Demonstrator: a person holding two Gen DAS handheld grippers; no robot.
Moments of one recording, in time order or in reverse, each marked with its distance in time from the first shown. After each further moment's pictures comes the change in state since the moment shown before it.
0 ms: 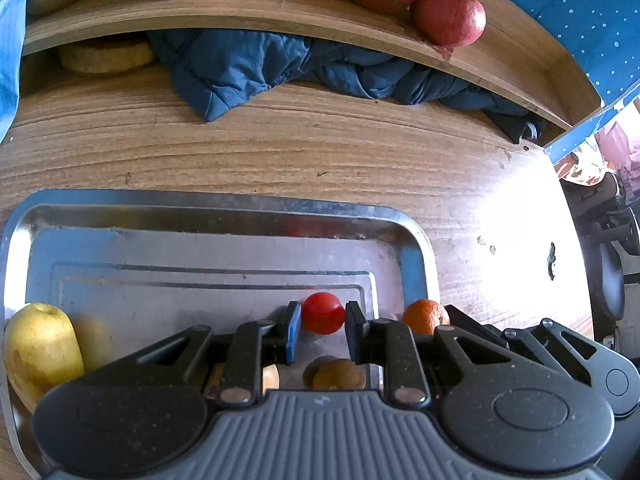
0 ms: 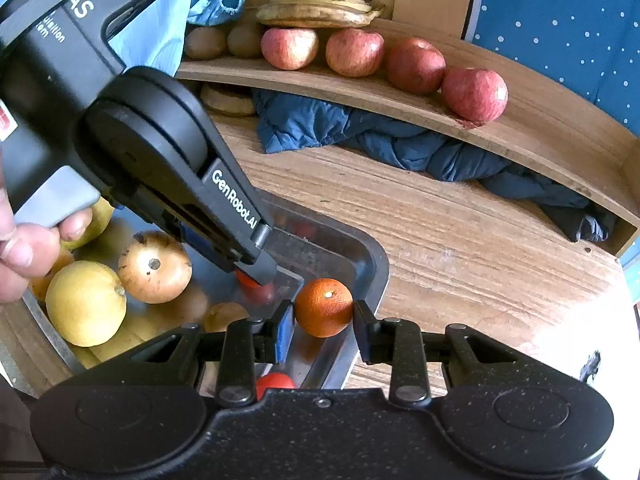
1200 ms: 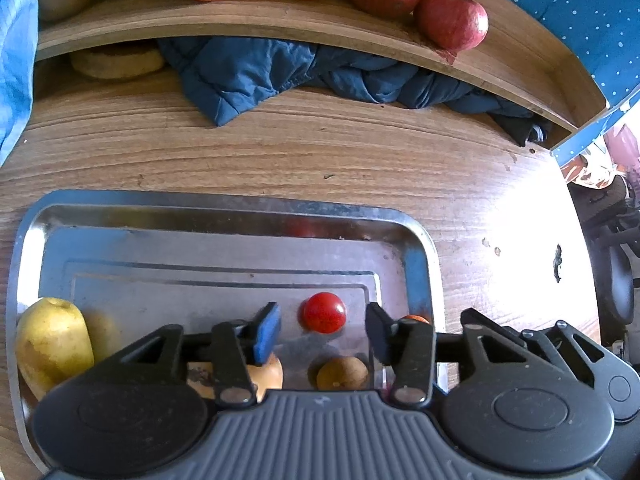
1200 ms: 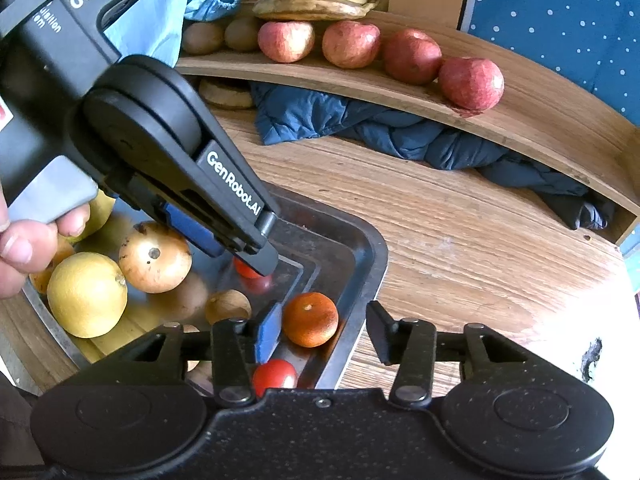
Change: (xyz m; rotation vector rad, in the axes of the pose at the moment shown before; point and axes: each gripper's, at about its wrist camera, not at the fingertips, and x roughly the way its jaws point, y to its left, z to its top) left arm -0.009 -0.001 -0.002 -0.002 -0.018 0.037; right arm -0.002 0.000 -0.004 0.021 0.013 -0.001
